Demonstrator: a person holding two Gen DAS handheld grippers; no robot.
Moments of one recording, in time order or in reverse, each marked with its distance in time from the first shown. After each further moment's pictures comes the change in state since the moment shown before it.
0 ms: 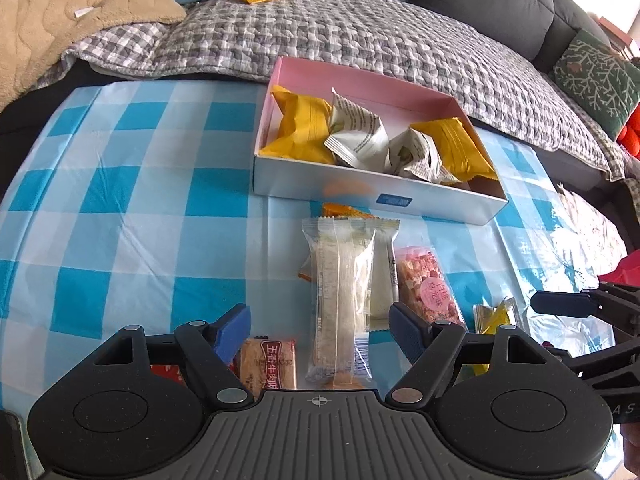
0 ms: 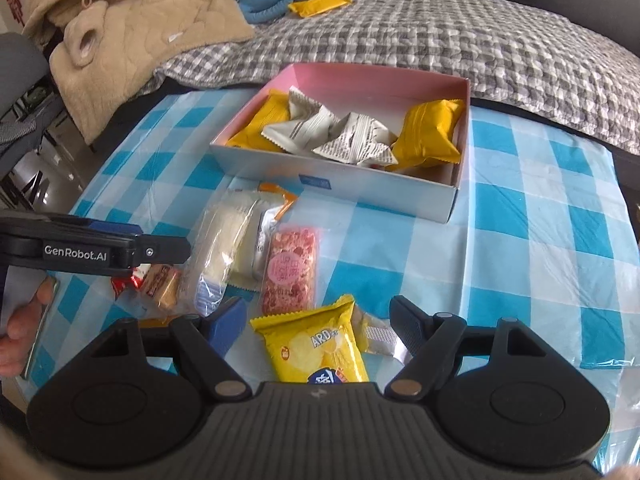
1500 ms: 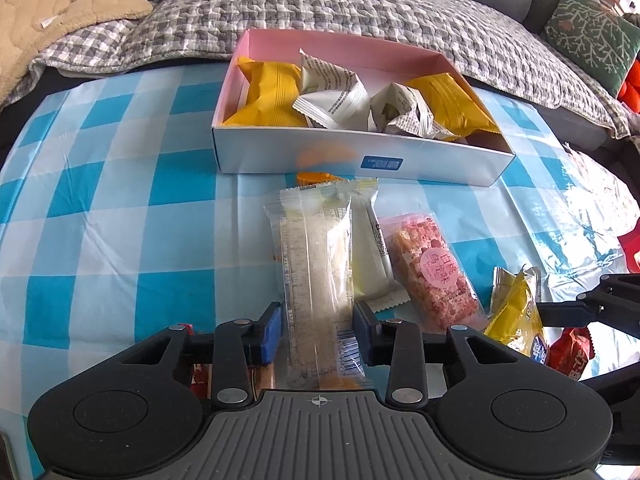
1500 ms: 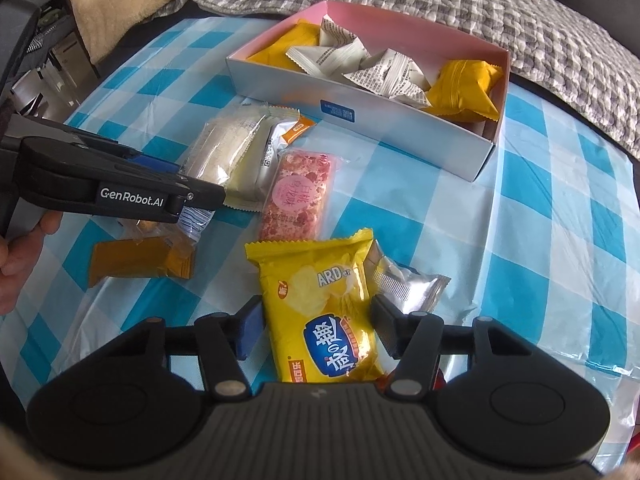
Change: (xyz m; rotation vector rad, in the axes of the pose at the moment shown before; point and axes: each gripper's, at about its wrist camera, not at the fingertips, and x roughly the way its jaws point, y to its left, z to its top) left arm 0.033 -0.019 -0.009 0.097 0.038 0.035; right arm 0.027 0.010 -0.020 -0.132 0.122 -0.050
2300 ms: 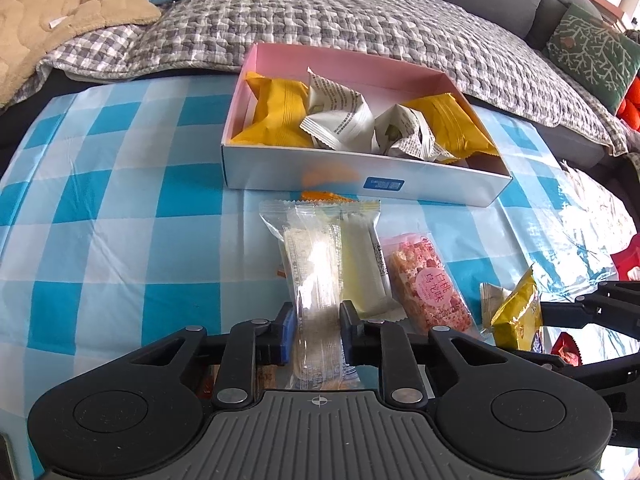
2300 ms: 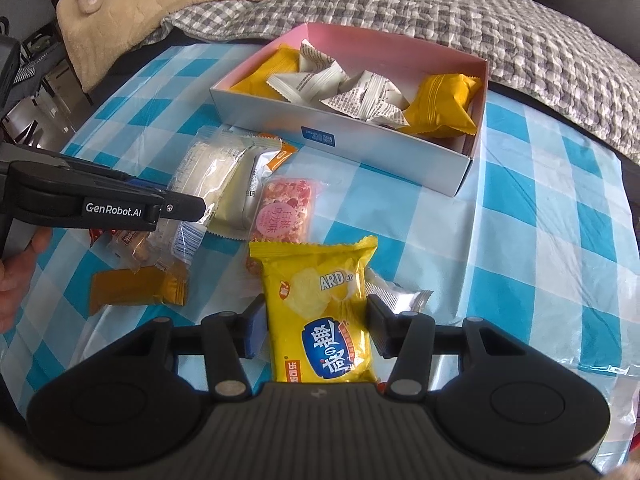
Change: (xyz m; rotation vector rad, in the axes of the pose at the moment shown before) left arm -0.009 0.007 0.006 -0.032 -0.030 -0.013; right arm -0.008 -0.008 0.004 0.059 -0.066 -0.009
